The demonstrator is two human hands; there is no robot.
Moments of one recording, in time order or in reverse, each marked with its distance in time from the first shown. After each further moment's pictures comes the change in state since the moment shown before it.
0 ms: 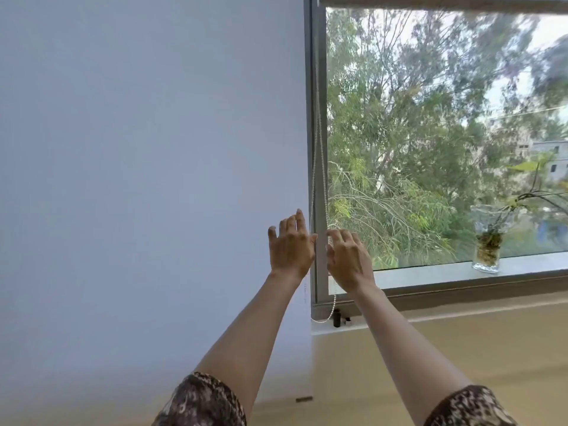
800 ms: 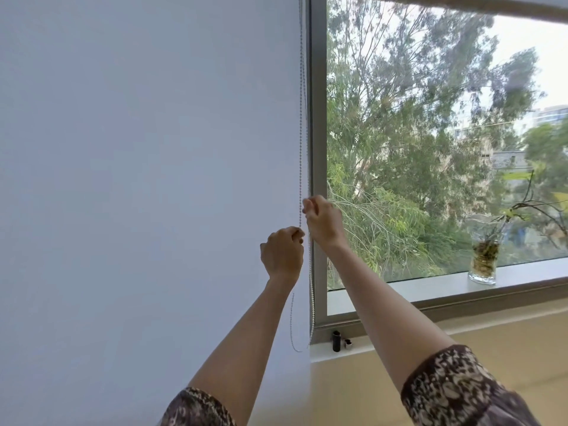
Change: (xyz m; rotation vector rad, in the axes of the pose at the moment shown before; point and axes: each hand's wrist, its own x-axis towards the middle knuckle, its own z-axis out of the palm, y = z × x) left_hand 0.062 -0.031 0.043 -0.526 0.044 -0.336; right_hand 0.125 -0.046 0.029 0.503 0.014 0.239
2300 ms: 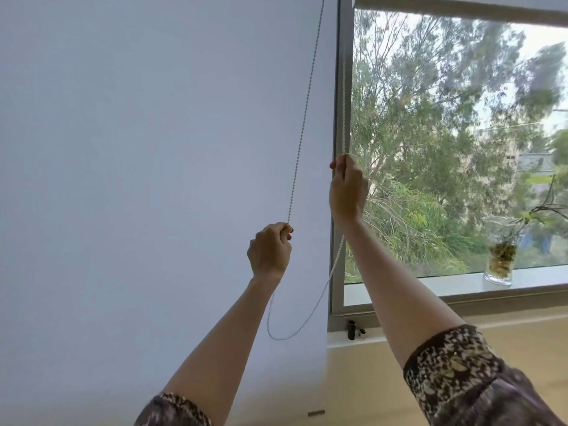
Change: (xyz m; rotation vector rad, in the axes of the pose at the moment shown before) left_hand -0.023 -0.033 -0.093 0.027 0.064 0.030; right_hand -0.005 -0.073 -0.012 0.093 0.457 -0.195
